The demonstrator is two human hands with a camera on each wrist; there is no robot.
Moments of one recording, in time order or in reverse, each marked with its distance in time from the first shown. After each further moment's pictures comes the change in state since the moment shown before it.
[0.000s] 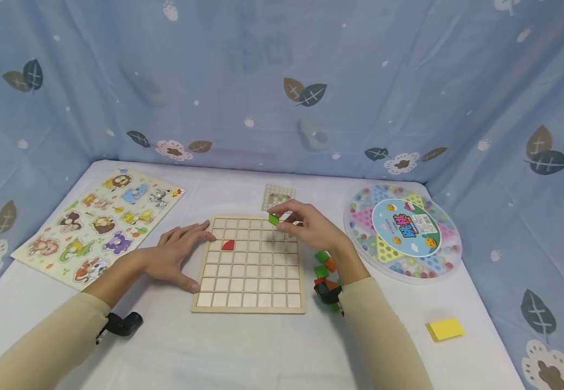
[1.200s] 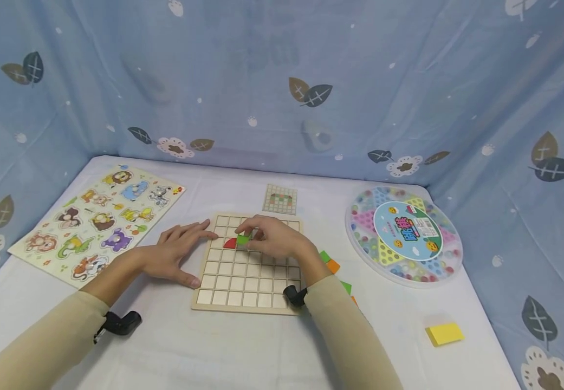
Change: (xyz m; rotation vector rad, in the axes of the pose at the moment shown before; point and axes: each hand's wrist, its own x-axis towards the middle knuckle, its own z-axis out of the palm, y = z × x) left_hand -0.001 -0.001 -0.002 -0.030 -0.013 0.030; right_hand 0.045 -0.007 0.058 -0.199 -0.204 -0.014
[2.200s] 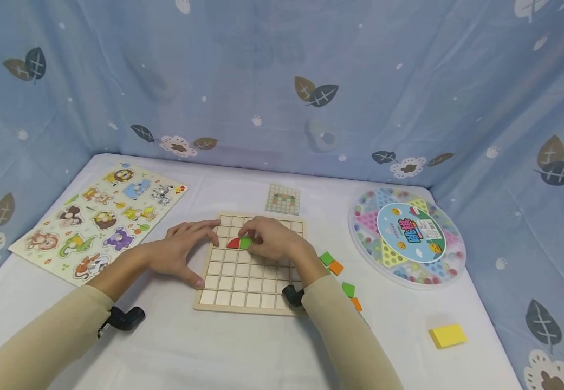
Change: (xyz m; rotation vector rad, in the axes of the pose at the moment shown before) left_hand 0.009 -0.004 -0.001 -0.019 0.056 0.045; right_hand 0.016 -0.006 0.008 -0.240 -0.021 0.120
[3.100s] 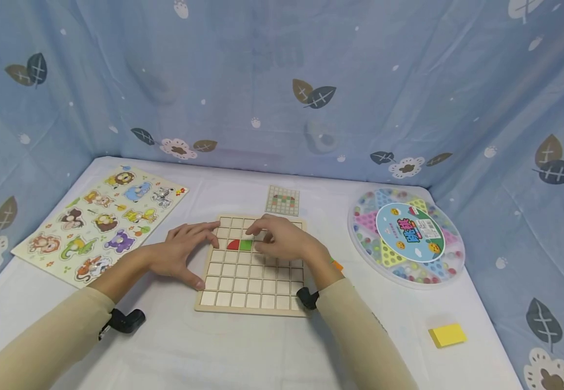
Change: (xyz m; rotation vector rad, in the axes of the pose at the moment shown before) left_hand 0.000 0.000 0.001 0.003 -0.019 0.011; right_hand -0.028 0.005 -0.014 0.117 0.046 -0.046
